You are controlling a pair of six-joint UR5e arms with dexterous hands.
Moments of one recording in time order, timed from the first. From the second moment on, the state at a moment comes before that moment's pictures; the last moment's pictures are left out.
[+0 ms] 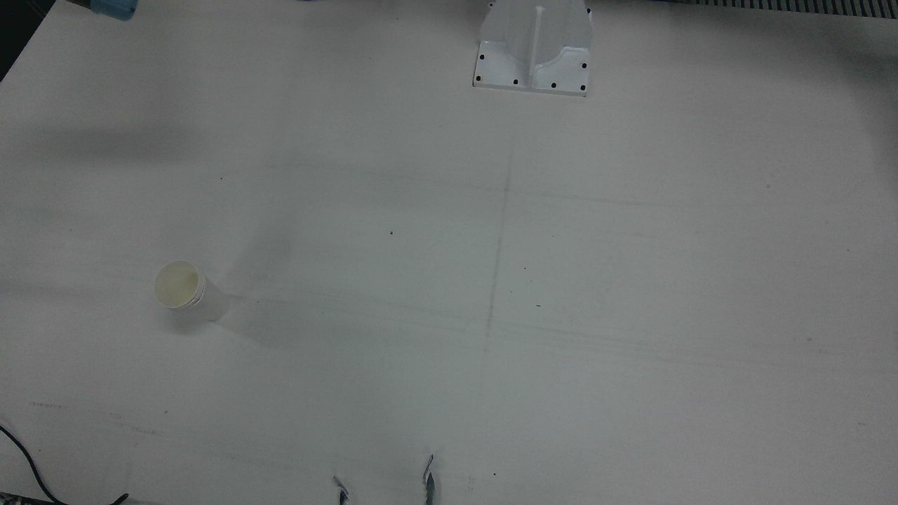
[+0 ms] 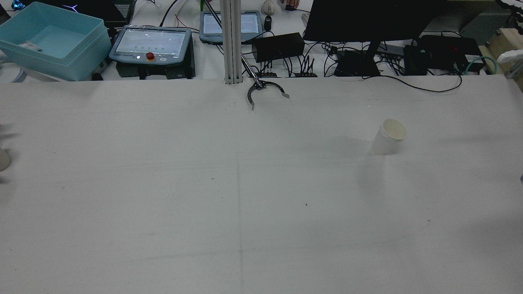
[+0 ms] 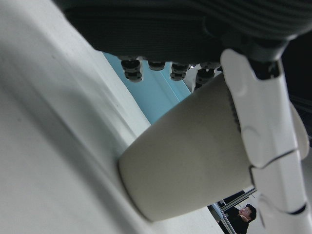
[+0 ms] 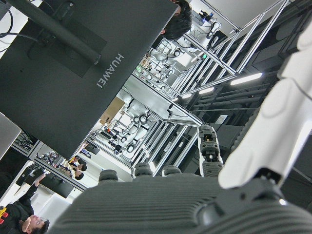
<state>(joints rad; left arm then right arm) -1.05 -1.66 -0.94 -0.74 1.32 0.65 1.33 -1.55 1.91 -3.35 -1.29 -0.62</state>
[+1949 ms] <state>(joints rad) -1.06 -1.61 -1.10 -0.54 1.33 0.36 1.32 -1.55 1.90 -3.35 -1.30 -0.61</state>
